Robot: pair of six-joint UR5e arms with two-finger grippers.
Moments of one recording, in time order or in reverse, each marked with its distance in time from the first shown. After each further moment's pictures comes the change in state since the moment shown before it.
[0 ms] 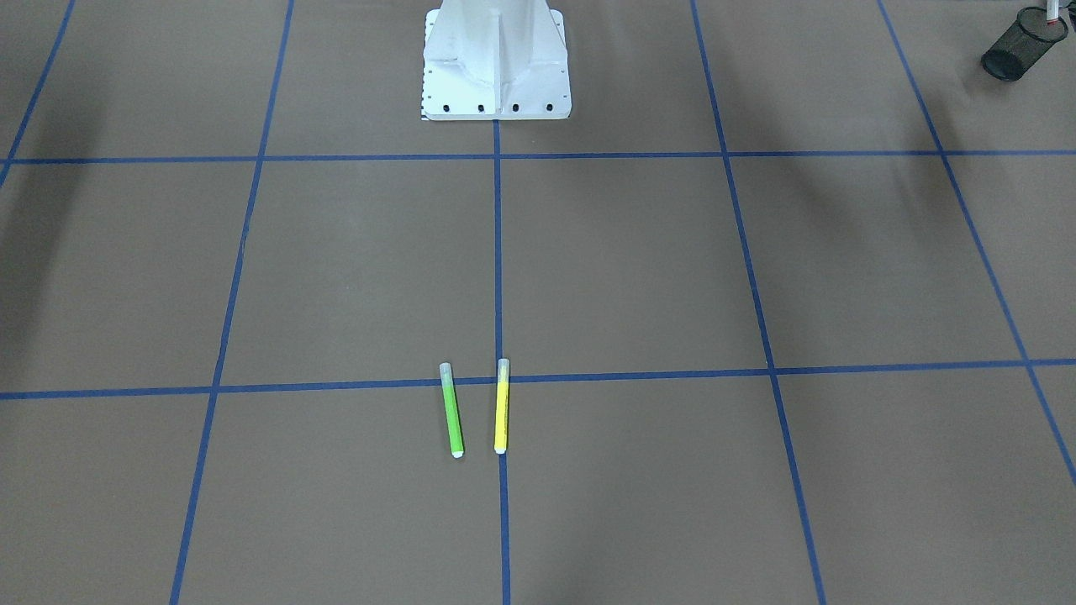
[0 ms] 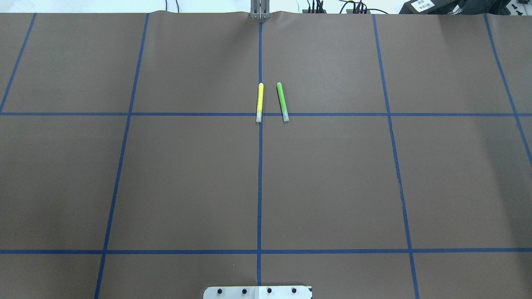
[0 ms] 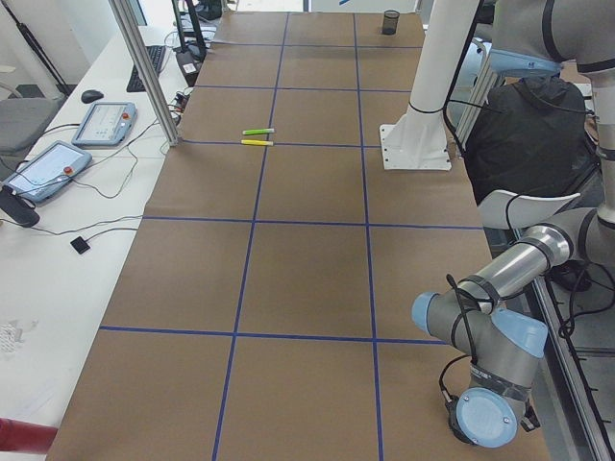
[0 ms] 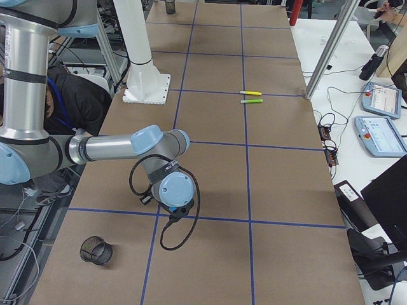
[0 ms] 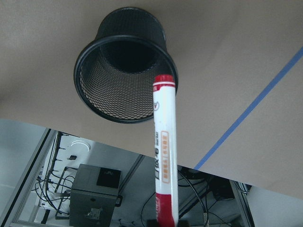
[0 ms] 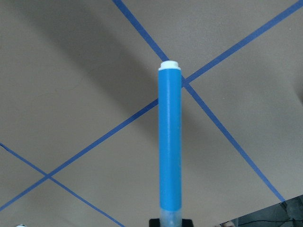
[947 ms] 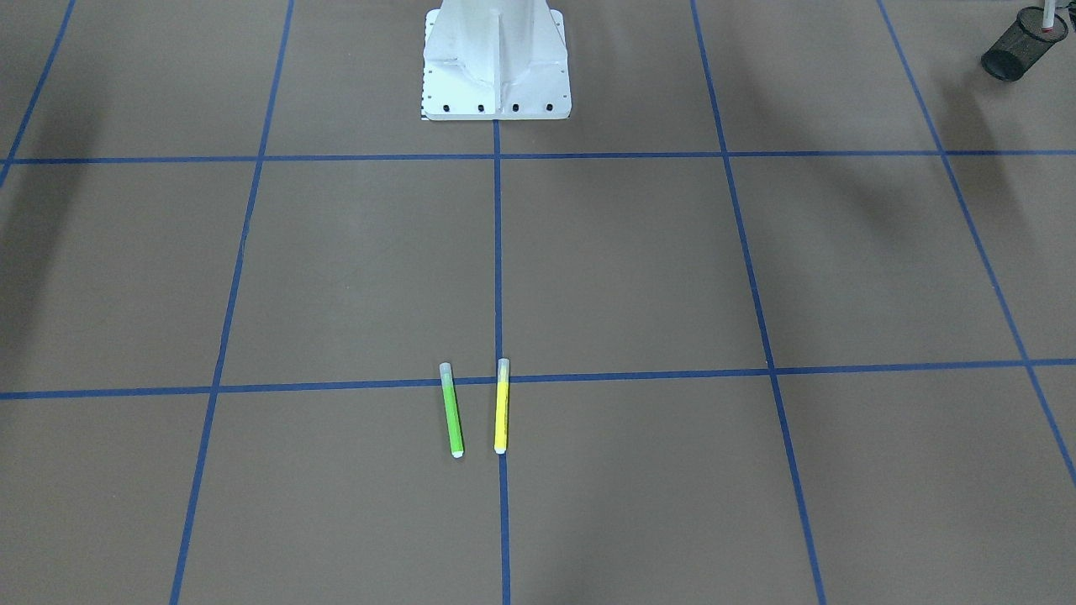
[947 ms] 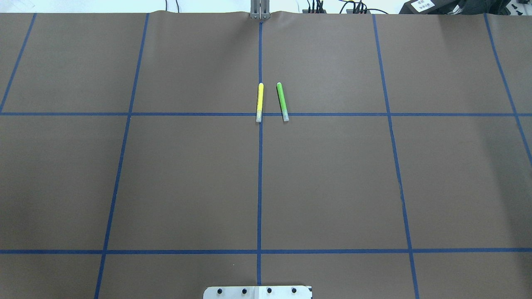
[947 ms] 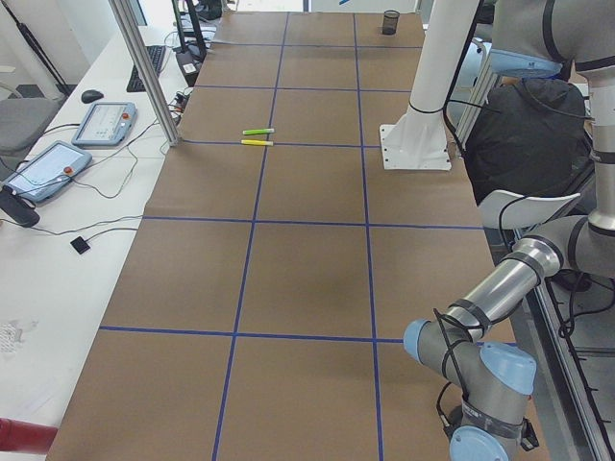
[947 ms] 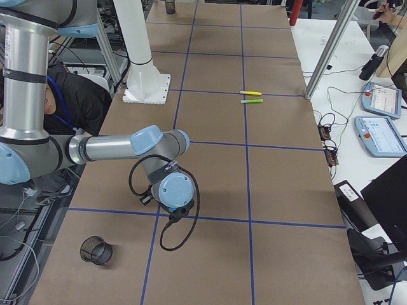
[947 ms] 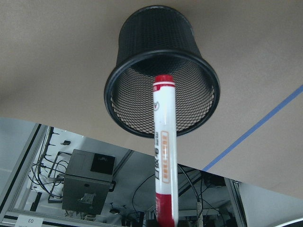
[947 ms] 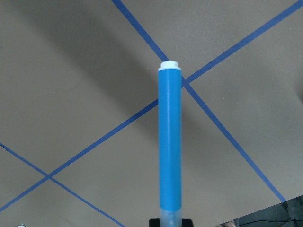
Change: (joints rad) left arm -0.003 -0.084 0.195 -0.005 0.005 0.002; right arm 0.005 0.000 -0.001 0.001 0.000 0.000
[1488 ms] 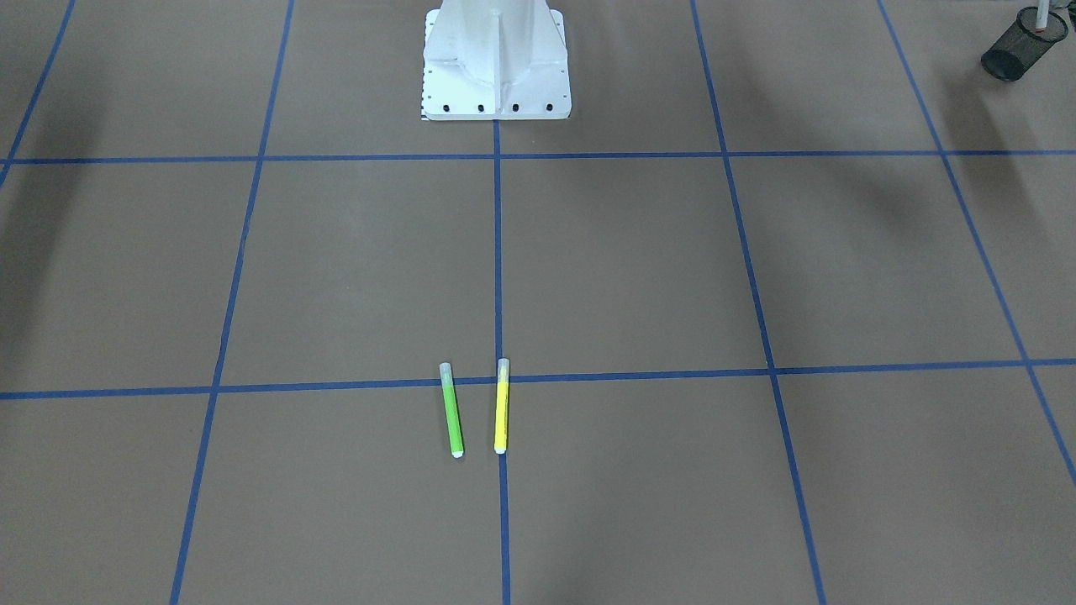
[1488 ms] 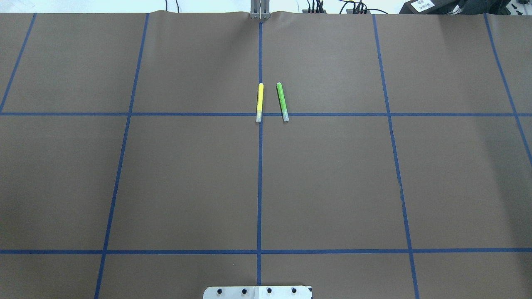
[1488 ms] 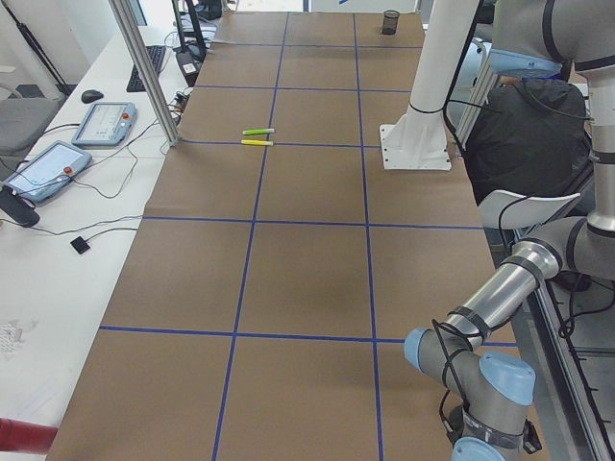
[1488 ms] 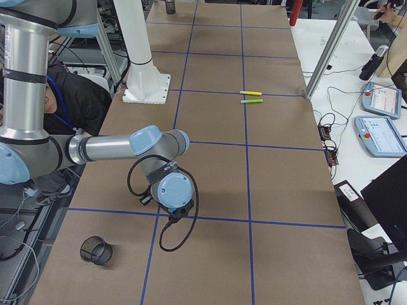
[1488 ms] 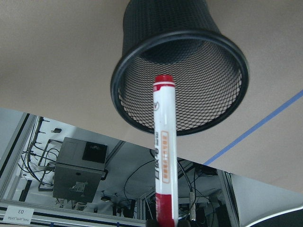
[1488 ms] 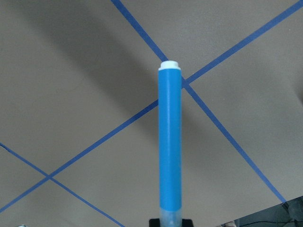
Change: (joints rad) left arm 0.001 -0.031 0.057 0.001 -0.001 0.001; right arm 0.010 0.001 0.001 0.000 -0.001 -0.001
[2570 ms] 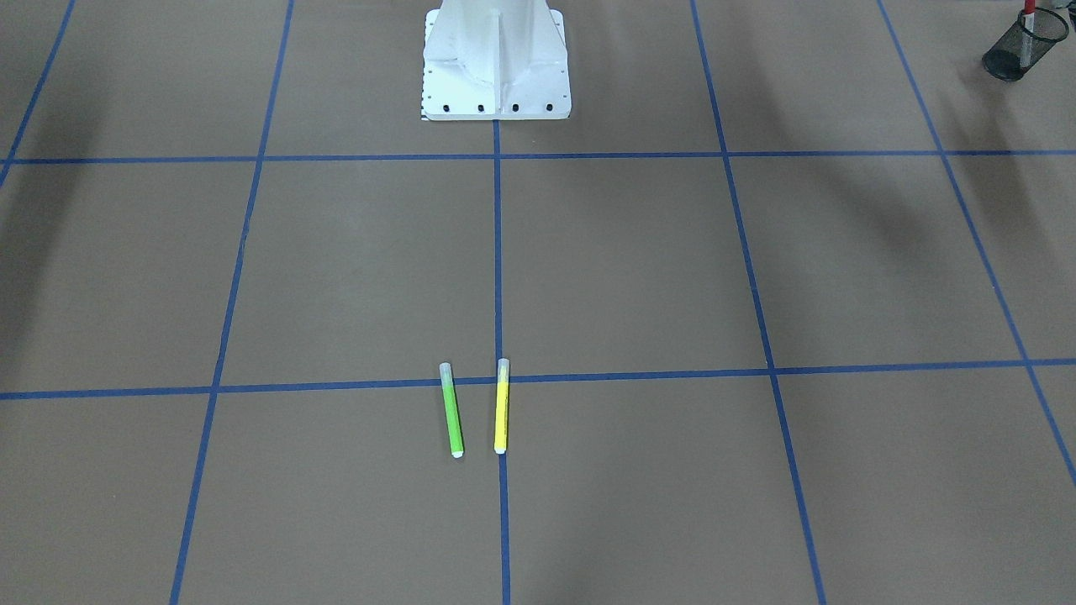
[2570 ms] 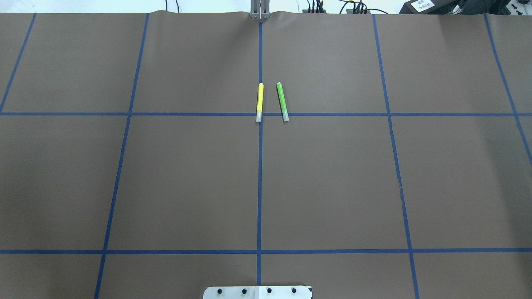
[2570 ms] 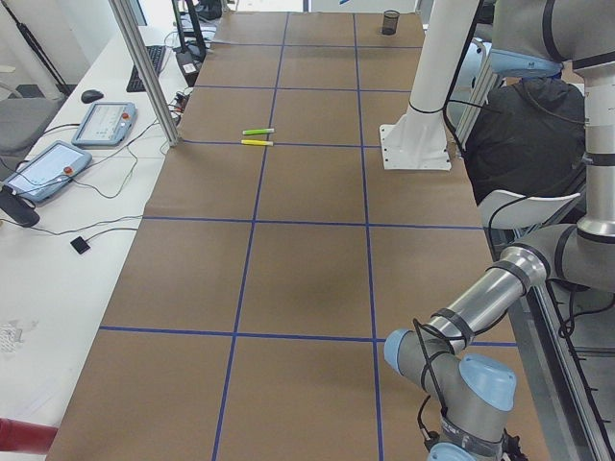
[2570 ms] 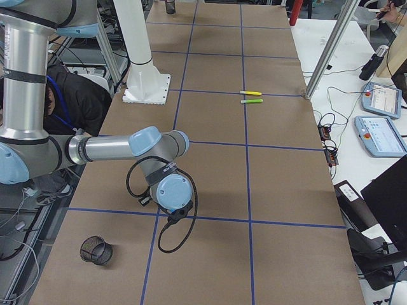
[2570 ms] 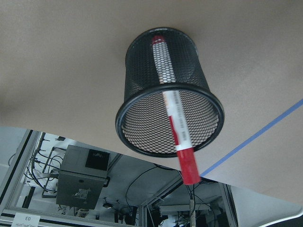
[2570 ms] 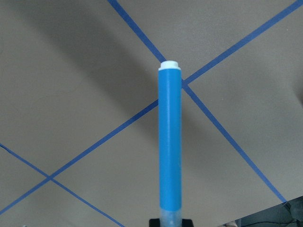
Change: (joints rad) left arm -0.003 -0.108 0.018 0.004 -0.007 -0.010; right arm 0.012 -0.003 -0.020 -0.006 -0.004 0.001
